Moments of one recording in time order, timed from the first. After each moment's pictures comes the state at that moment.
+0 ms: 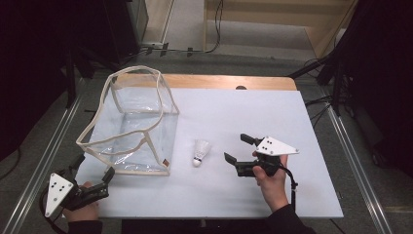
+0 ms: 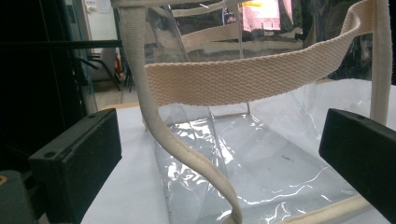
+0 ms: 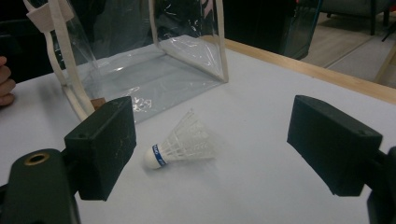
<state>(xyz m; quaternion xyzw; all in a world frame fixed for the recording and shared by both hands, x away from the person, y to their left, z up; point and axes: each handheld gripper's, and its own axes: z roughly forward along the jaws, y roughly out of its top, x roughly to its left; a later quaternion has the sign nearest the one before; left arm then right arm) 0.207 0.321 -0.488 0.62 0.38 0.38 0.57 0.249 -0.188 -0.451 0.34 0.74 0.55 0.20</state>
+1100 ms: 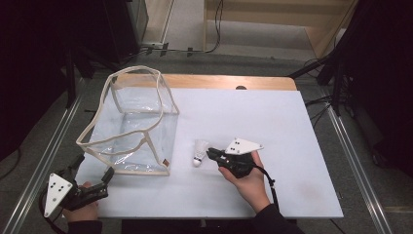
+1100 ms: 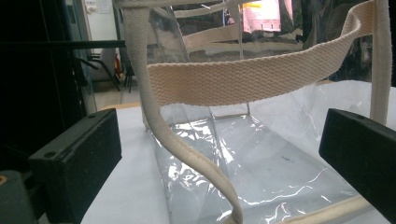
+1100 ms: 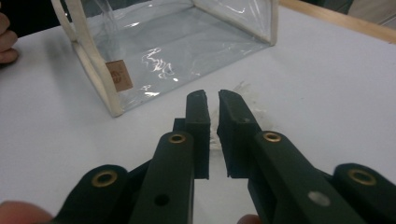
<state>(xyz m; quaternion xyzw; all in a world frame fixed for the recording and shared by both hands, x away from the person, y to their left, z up) 0.207 0.322 -0.488 0.62 0.38 0.38 0.57 0.265 -0.130 -0.471 0.32 0.80 0.49 0.15</state>
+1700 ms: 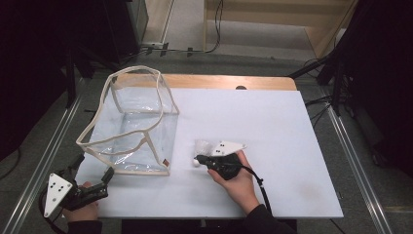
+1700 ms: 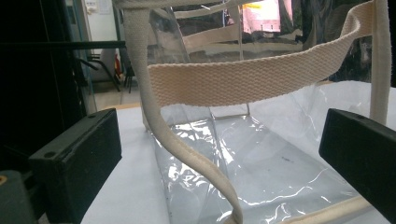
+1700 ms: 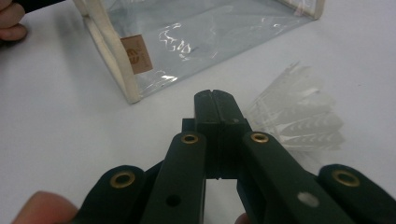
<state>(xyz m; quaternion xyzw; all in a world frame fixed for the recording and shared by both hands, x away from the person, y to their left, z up) 0.207 0.322 -0.488 0.62 0.38 0.38 0.57 0.271 -0.100 -0.487 0.31 0.82 0.47 0.11</state>
